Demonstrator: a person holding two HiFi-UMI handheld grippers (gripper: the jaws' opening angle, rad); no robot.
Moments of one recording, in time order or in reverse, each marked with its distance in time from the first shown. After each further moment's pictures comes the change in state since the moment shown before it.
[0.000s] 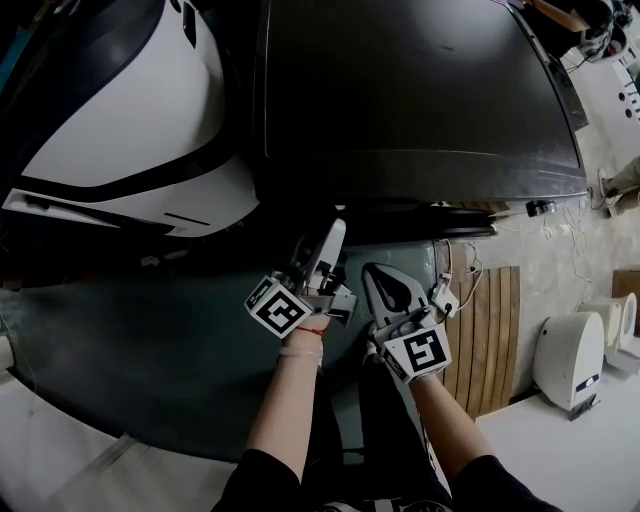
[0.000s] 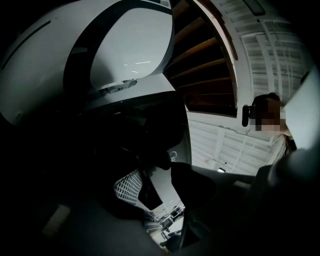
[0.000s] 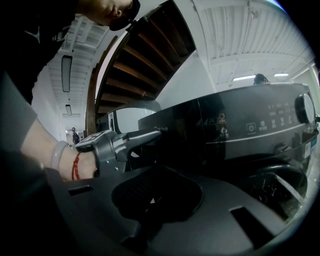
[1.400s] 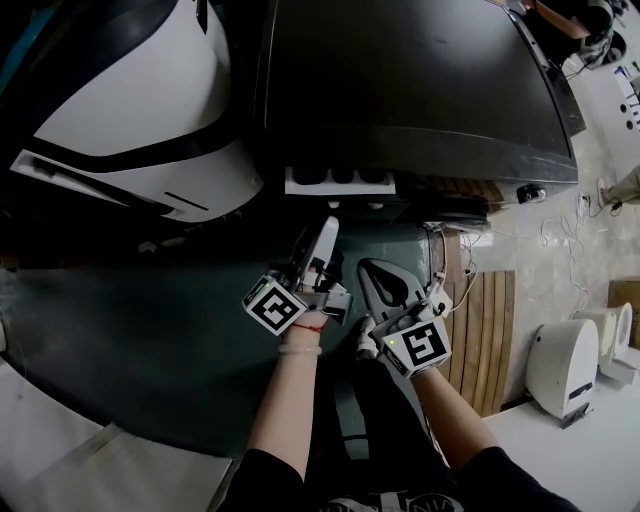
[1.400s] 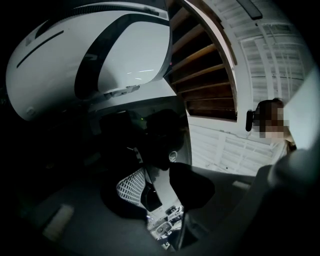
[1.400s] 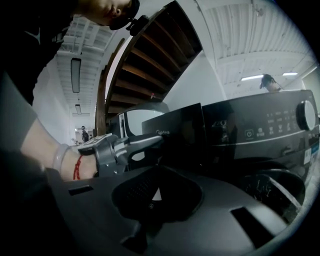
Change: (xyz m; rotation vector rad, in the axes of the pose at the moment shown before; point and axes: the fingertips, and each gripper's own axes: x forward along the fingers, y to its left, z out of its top) left arm -0.030 -0.018 -0.017 -0.028 -0.057 0.017; right arm -0.031 0.016 0.002 -0.035 0.003 0.082
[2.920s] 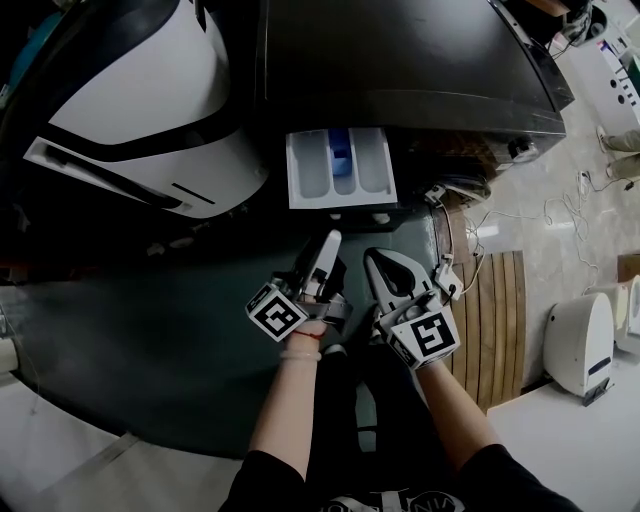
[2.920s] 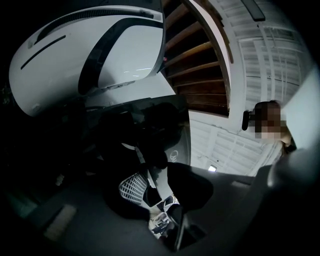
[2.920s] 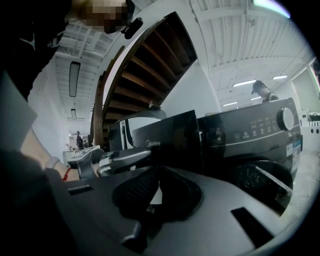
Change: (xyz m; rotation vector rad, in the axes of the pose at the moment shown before) left arm -0.073 -0.033 -0.032 -0.001 0.100 -0.058; right arm -0.046 0.041 -0.001 0.032 -0.078 -0.059
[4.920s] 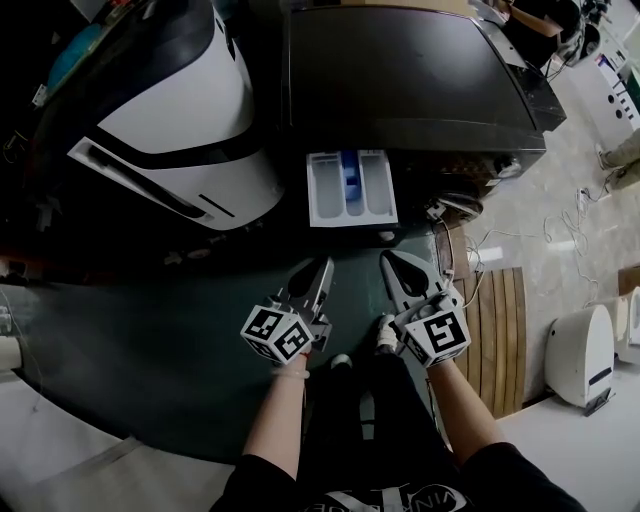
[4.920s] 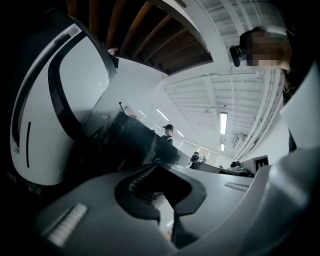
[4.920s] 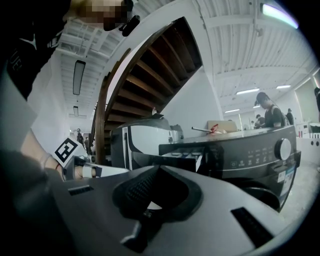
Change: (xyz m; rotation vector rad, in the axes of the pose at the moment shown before) left arm -0.044 -0.045 0.012 0.544 0.280 0.201; right arm -0.023 0.009 0.069 -0.032 -0.047 -0.005
